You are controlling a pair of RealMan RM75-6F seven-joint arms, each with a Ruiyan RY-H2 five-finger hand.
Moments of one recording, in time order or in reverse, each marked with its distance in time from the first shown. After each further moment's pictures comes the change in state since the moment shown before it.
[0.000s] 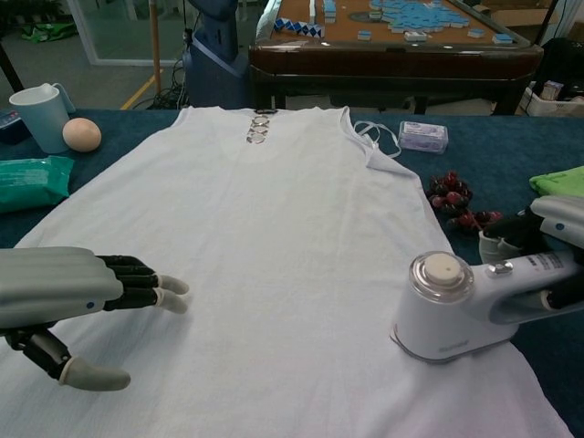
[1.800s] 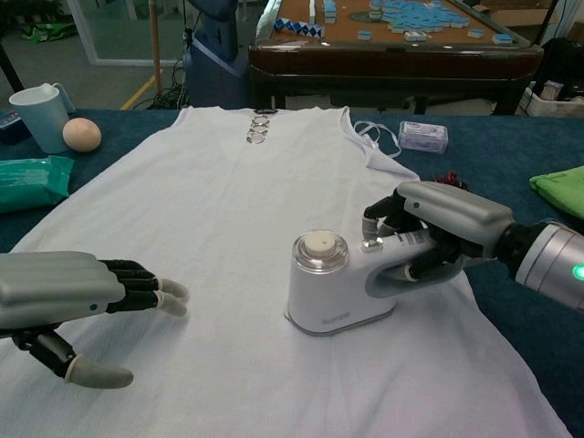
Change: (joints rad) left arm -0.006 -0.027 0.002 0.056 0.010 -0.018 -0.050; right arm 0.181 -0.207 0.132 0.030 0.069 -0.207 -0.033
